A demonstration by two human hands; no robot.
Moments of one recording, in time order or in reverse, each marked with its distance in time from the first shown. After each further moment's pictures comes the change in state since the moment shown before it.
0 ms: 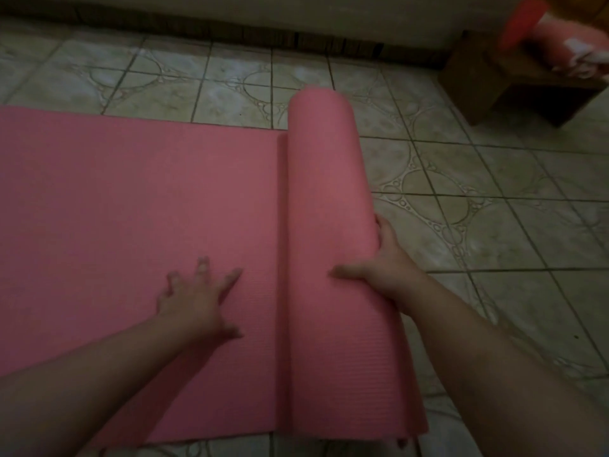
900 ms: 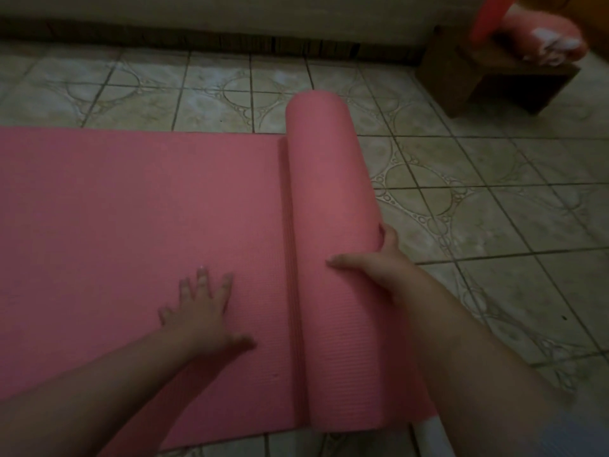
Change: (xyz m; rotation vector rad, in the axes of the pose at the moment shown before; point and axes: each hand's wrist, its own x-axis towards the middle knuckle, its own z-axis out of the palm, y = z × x) left_hand -0.015 0.025 0.001 -0.032 -0.094 0.040; right_hand 0.003 0.016 -0.019 0.010 0.110 0.243
